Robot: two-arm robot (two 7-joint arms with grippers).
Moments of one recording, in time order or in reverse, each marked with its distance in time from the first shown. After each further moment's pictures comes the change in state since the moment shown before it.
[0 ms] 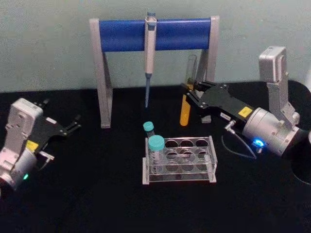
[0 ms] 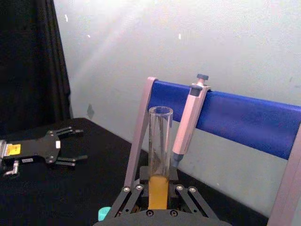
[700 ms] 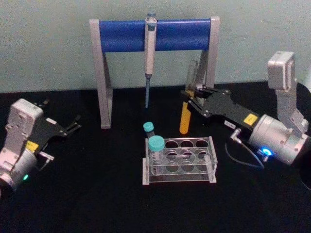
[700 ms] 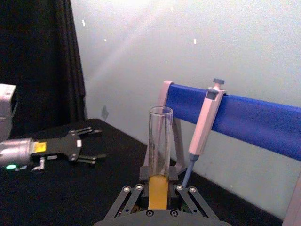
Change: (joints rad) left arm 0.000 0.000 0.000 0.000 0.000 0.000 0.000; right arm -0.056 0.051 0.004 -0.087 0.041 0.006 0.024
